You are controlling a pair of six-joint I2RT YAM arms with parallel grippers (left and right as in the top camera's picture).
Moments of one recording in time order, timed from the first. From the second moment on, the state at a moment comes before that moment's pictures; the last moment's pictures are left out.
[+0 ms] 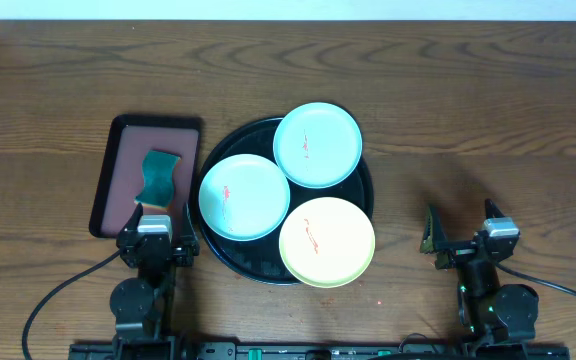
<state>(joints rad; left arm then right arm) 0.04 0.02 0.03 -0.13 0.01 0.07 0.08 0.01 0.01 -0.03 -0.05 0.11</state>
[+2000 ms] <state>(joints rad) 0.04 1.33 1.24 -1.06 0.23 0.01 0.31 1.54 1.09 -0.44 -0.44 0.32</state>
